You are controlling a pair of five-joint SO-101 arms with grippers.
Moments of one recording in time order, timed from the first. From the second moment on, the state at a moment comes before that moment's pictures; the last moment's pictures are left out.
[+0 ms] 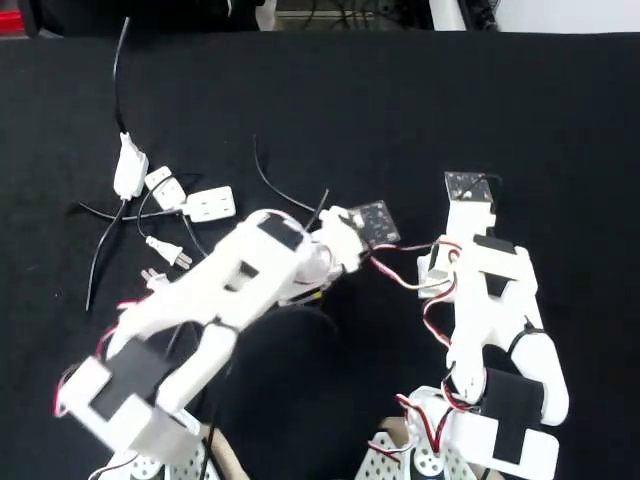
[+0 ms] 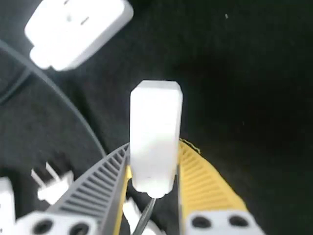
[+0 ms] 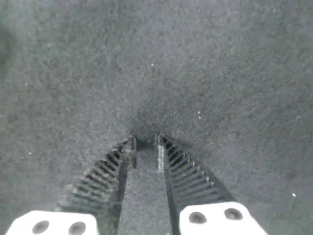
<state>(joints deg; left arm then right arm) 30.6 -2.4 31.1 53.4 -34.1 14.7 -11.0 53.2 46.7 11.2</state>
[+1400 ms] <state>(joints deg) 42.0 -68.4 74.4 70.2 -29.2 14.7 -11.0 53.2 46.5 11.2</state>
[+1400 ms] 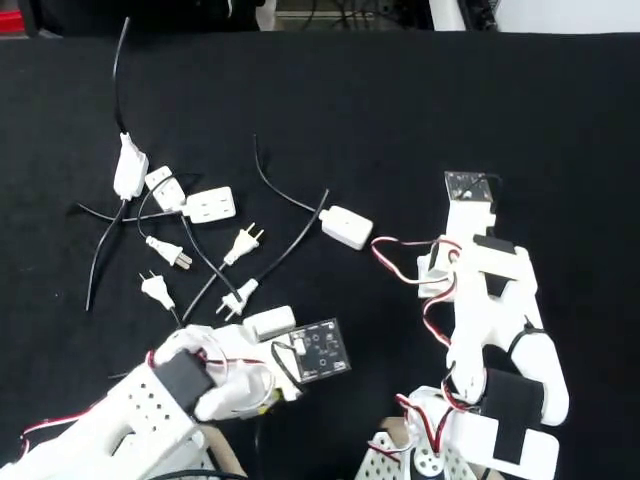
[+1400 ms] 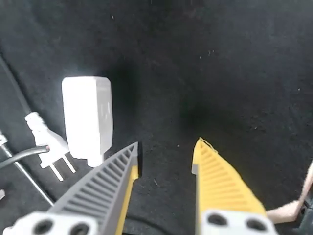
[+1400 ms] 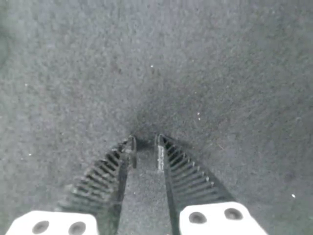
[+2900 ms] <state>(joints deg) 4.2 -91.9 73.8 76.7 -28.7 7.4 -11.9 50.3 52.7 11.2</state>
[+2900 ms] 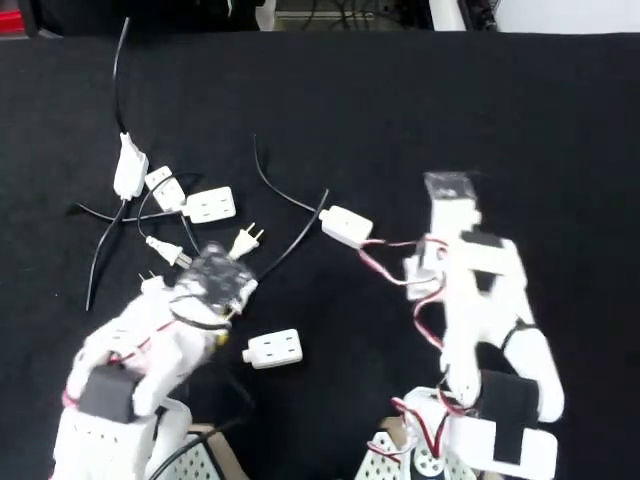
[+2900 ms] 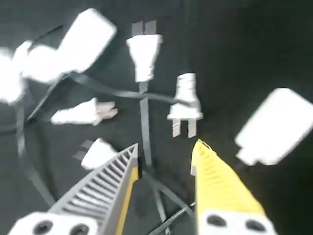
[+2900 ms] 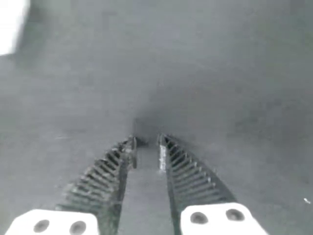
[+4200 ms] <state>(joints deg) -22.2 -103.2 96.0 64.7 -32.6 -35.8 23.2 7.1 66.9 -37.9</state>
